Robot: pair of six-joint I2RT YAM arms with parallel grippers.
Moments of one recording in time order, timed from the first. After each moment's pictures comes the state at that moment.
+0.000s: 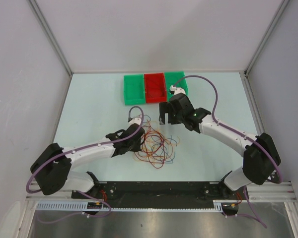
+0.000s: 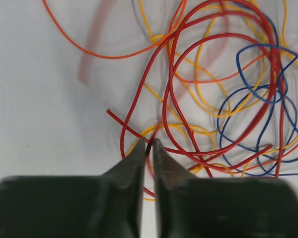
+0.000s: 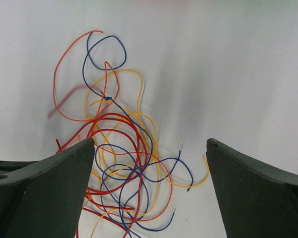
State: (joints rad) left arm -0.85 1.32 0.68 -0.32 -0.28 -0.63; right arm 0.72 1.50 1.14 -0.37 0.17 0.47
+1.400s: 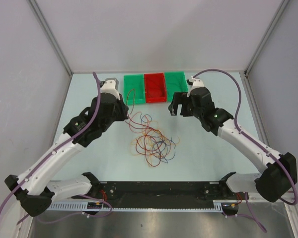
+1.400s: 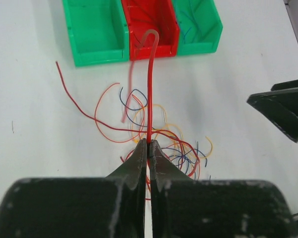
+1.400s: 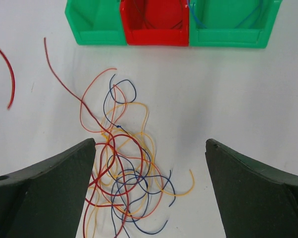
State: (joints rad) left arm -0.74 1.05 1.26 -0.67 -0.39 -0.49; right arm 0.61 1.30 1.11 -0.32 0.11 0.43
